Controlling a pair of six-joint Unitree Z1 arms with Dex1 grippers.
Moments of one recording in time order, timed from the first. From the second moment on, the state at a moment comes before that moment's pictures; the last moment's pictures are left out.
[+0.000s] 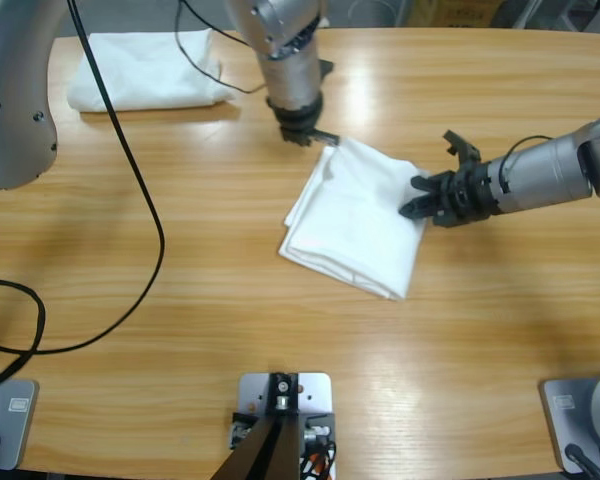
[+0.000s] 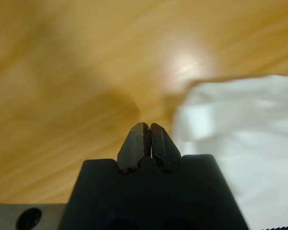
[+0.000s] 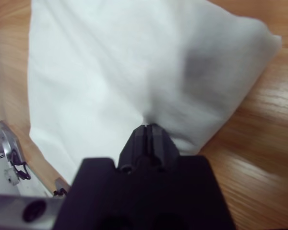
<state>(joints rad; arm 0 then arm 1) -0.85 2.62 -2.59 1.31 0.03 -0.40 0.37 1.79 -0.63 -0.05 0.51 0.41</state>
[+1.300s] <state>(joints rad) -0.24 2.20 -2.13 1.03 0.03 -0.20 0.62 1.61 -1.12 0.69 0.21 0.18</state>
